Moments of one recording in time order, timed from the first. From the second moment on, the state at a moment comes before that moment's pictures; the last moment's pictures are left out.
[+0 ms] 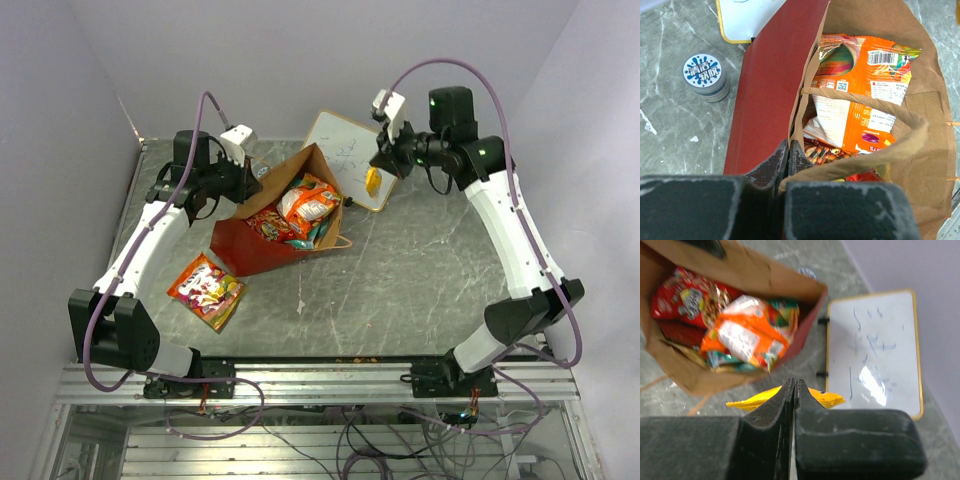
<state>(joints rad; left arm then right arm) -0.19 1.42 1.28 -0.40 0.53 0.11 0.39 1.63 1.97 -0.89 -0.52 -0.52</state>
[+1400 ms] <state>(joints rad) -0.17 1.59 1.56 -0.64 0.55 0.14 0.72 2.08 2.09 -0.48 -0.82 -0.31</state>
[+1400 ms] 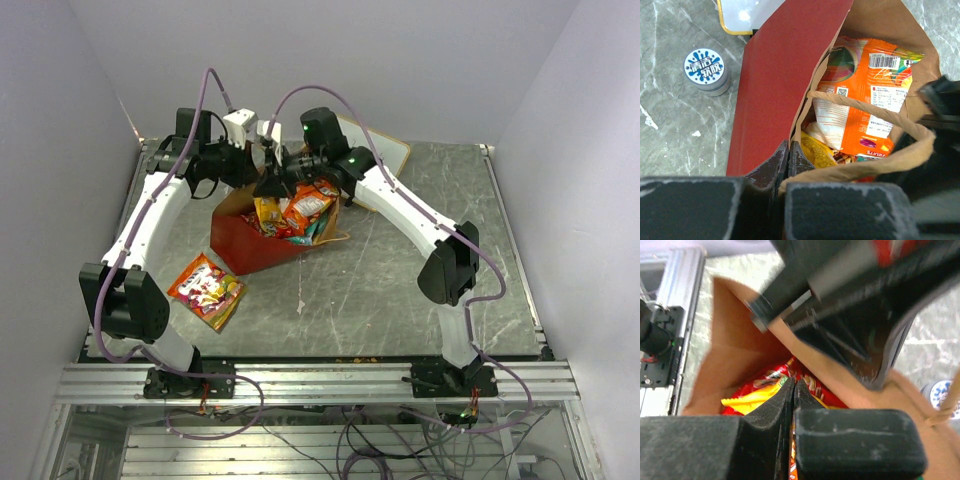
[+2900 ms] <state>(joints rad) -0.12 1.64 1.61 -0.66 0.56 0.18 0.67 1.96 2.16 -0.66 -0.63 -0.33</state>
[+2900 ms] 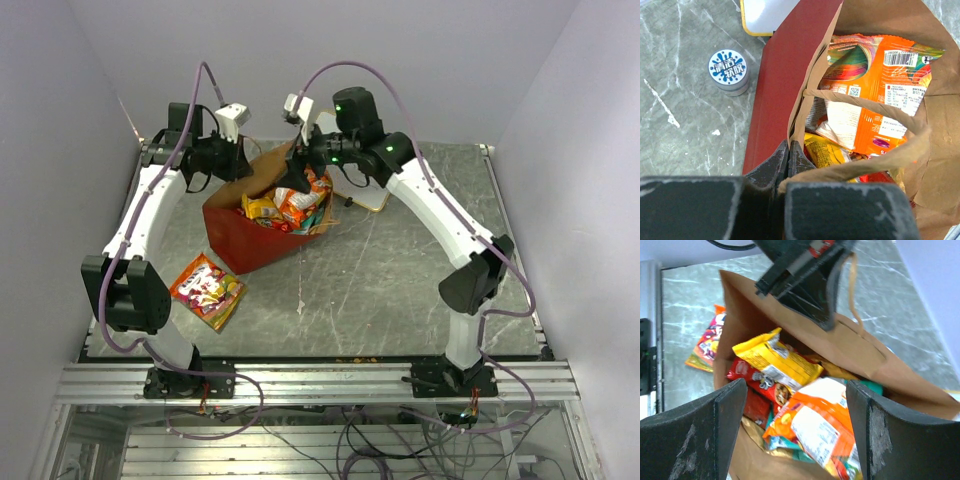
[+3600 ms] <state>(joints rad) -0.11 1.66 1.67 -0.67 0.42 0.20 0.55 1.99 2.07 -0.65 -0.19 -0.21</state>
